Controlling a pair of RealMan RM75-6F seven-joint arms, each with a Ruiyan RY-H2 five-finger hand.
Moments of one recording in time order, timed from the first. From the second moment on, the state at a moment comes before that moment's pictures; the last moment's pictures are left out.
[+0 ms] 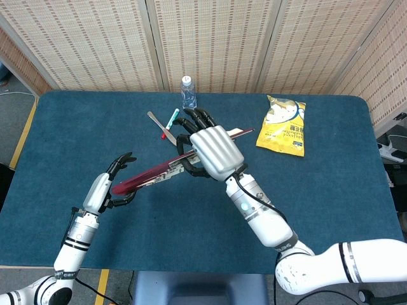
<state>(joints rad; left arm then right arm) -0.47 -1.41 -0.22 -1.69 1.36 1.21 -0.35 1.15 -1.17 0.45 -2.15 -0.60 1.21 -0.54</state>
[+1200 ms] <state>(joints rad) -0.48 -1.53 -0.32 -1.66 1.23 1.34 -0.21 1.14 -1.17 0.47 -2.13 -0.56 1.25 -0.51</state>
